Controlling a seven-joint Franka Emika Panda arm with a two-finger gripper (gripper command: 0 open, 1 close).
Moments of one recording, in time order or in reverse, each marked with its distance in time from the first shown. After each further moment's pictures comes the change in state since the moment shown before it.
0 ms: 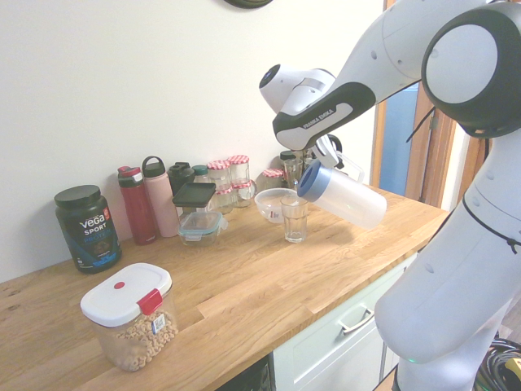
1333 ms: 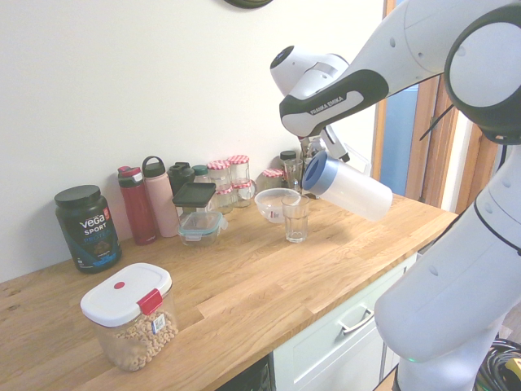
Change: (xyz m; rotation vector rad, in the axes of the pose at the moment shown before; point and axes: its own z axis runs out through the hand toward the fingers) arm -0.009 0.002 -0.015 -0.038 -0.008 -0.048
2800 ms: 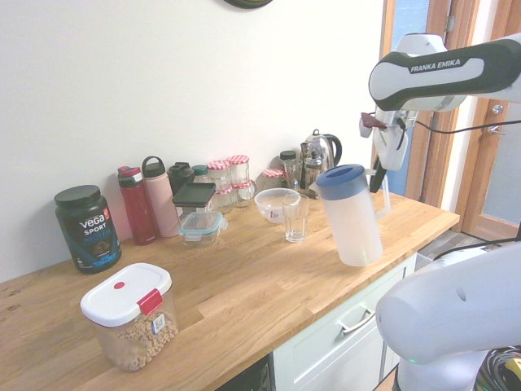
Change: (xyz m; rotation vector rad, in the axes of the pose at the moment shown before) arm -0.164 0.039 0.070 0.713 0.227 0.234
